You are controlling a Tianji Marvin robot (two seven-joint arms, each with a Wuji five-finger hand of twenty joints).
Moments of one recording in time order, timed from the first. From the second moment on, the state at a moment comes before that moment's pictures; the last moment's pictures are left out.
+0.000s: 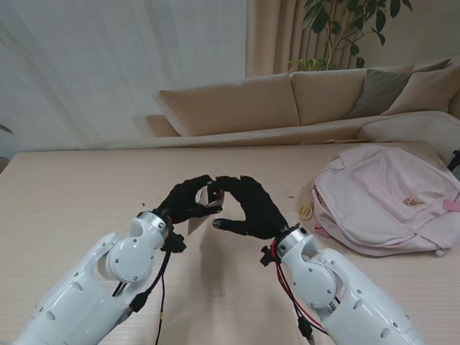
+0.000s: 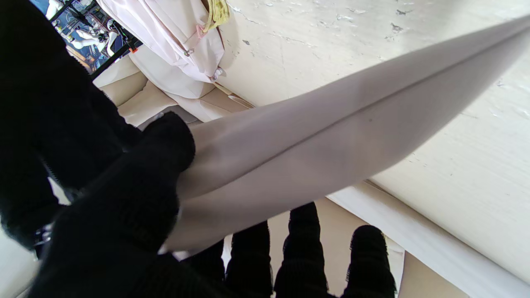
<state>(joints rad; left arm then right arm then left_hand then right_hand) 1.40 -1.13 -1.05 -1.63 0.38 0.03 0.00 -1.46 -1.13 1.00 -1.58 -0.64 -0.29 -0.22 0.83 -0.49 0.50 -0.01 0.33 0.09 0.98 0.86 0.42 0.12 0.39 0.38 0.27 0.19 0.28 0.37 -0.05 0.35 0.44 0.29 0.07 -0.28 0.65 -0.12 0.08 -0.13 0.62 0.15 0.21 -0.09 0.35 0.21 0.21 -0.21 0.26 0.21 -0.04 -0.06 0.29 0.40</state>
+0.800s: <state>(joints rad) 1.41 -1.14 -1.05 -1.66 0.34 0.06 0.01 -1.48 -1.15 1.03 -1.55 -0.81 -0.35 -0.44 0.82 -0.49 0.50 -0.01 0.33 0.09 0.98 0.86 0.42 0.12 0.39 0.38 0.27 0.19 0.28 0.37 -0.05 0.35 0.44 0.29 0.05 -0.25 0.65 -0.12 0.10 -0.17 0.33 0.07 0.21 -0.10 0.17 0.13 0.21 -0.21 0.19 0.18 -0.04 -0.04 0.26 0.46</state>
